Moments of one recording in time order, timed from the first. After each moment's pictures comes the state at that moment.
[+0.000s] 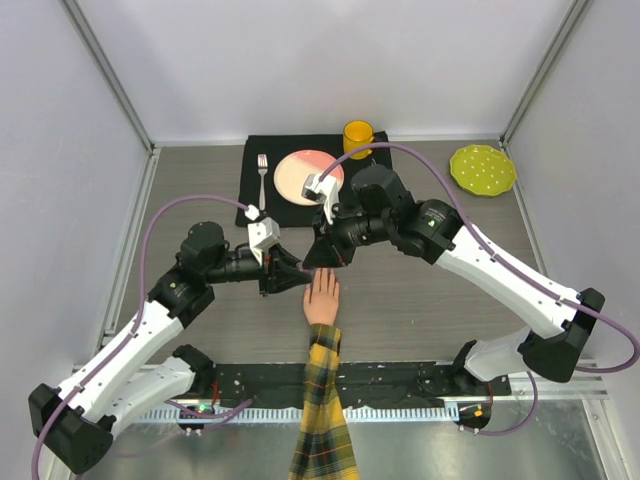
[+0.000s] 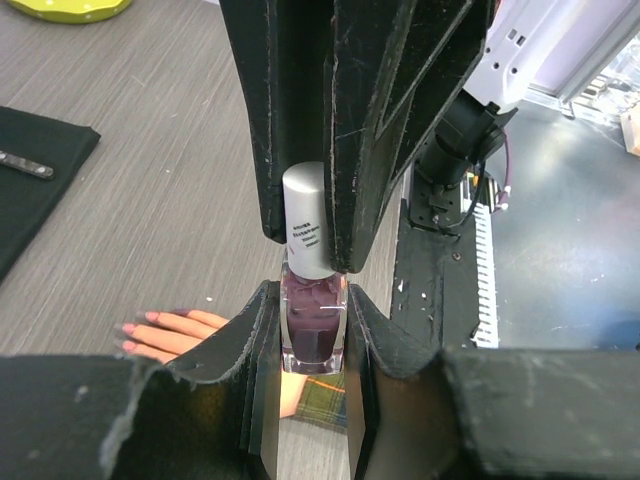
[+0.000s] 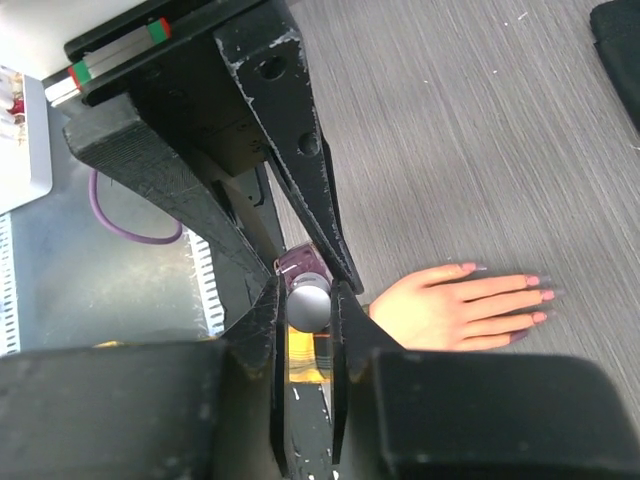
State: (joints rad) left arm -0.58 0.84 0.73 -0.08 0.83 -0.05; right arm 0.89 1.38 1.50 -0.68 -0.50 0.05
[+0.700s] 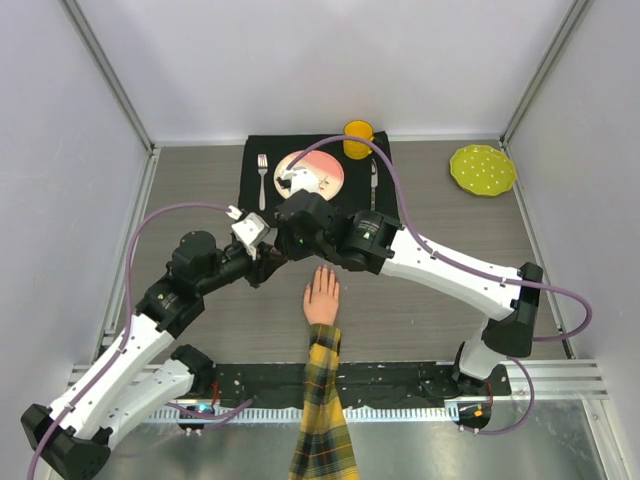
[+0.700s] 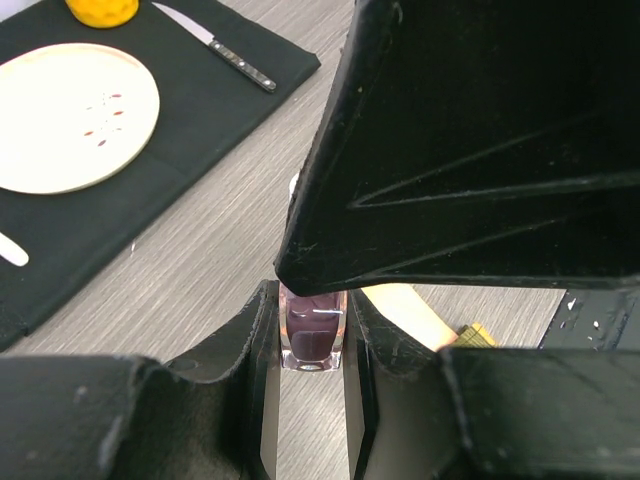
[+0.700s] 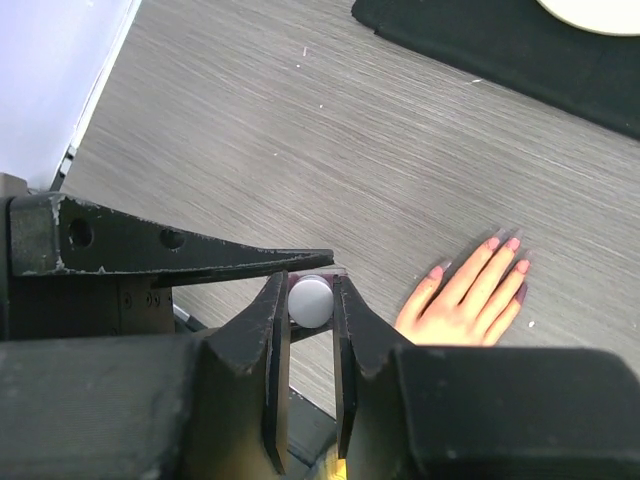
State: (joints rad) left arm -0.57 0.73 0.72 -0.25 0.35 0.04; right arm 1.15 1.64 1.73 -0.73 0.34 0.60
